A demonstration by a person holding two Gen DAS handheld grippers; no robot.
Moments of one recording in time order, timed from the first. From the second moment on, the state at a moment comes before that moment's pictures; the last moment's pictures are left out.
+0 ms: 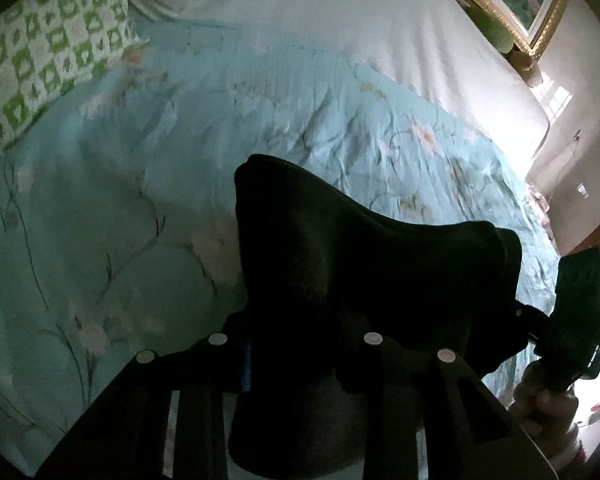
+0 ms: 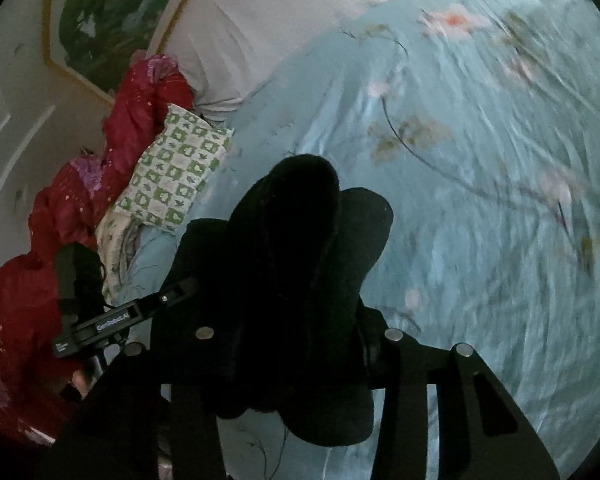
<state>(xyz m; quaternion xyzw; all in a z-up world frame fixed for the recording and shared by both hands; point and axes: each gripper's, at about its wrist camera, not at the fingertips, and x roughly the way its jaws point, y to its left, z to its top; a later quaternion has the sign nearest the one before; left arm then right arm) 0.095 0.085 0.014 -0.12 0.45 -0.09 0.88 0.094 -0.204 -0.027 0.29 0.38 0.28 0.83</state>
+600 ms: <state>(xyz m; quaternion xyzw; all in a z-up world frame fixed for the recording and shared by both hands) 0.161 0.104 0.021 -0.13 0.44 -0.05 0.89 0.171 -0.183 -0.006 0.25 0.37 0.29 0.85</state>
